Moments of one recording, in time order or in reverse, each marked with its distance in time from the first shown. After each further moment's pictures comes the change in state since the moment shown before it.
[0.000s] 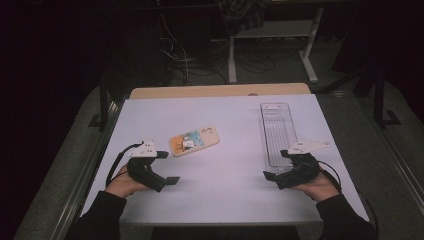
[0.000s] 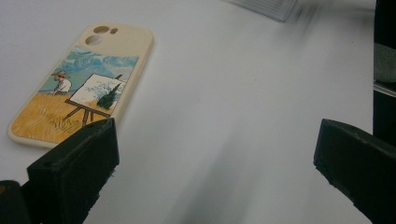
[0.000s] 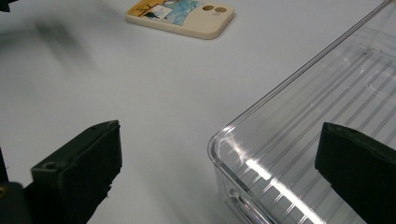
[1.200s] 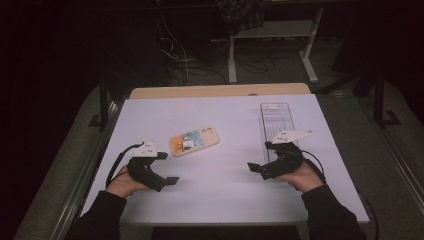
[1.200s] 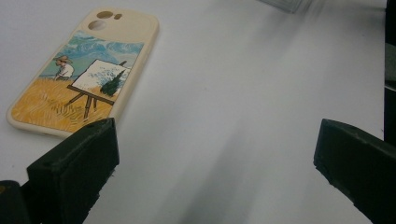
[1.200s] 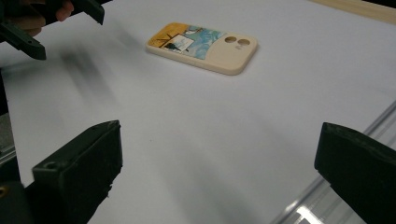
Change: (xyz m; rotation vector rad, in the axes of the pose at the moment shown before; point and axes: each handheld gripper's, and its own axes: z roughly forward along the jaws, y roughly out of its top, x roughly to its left) left arm 0.005 -0.006 0.004 0.020 0.006 -0.017; right arm 0.015 0.040 0.025 -0.019 0.059 -0.005
